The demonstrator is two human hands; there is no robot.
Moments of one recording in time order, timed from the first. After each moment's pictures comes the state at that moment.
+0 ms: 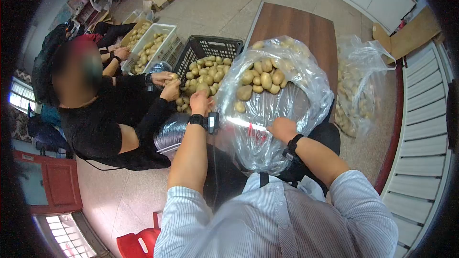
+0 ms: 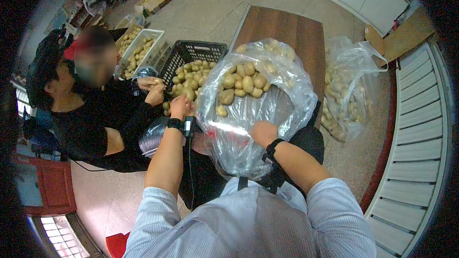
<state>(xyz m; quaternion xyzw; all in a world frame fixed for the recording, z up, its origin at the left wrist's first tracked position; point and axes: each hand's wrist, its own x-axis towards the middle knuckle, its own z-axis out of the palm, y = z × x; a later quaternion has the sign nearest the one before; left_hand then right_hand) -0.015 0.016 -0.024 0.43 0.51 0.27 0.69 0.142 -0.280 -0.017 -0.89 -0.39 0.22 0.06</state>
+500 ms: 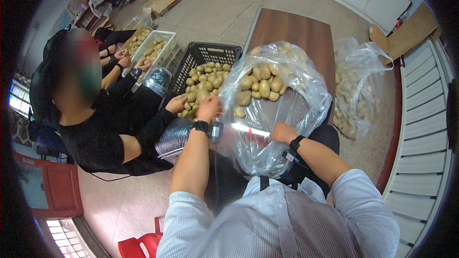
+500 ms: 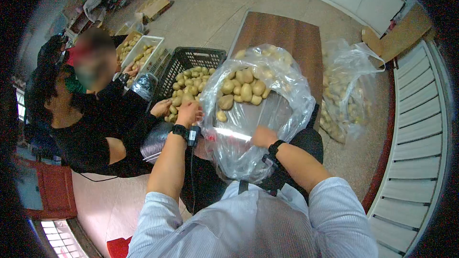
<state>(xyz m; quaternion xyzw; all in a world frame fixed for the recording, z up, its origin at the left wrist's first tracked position) -0.004 -0.017 0.008 0.58 0.47 0.12 0.66 0.153 -0.283 -0.028 -0.85 -0.40 0.34 0.08</state>
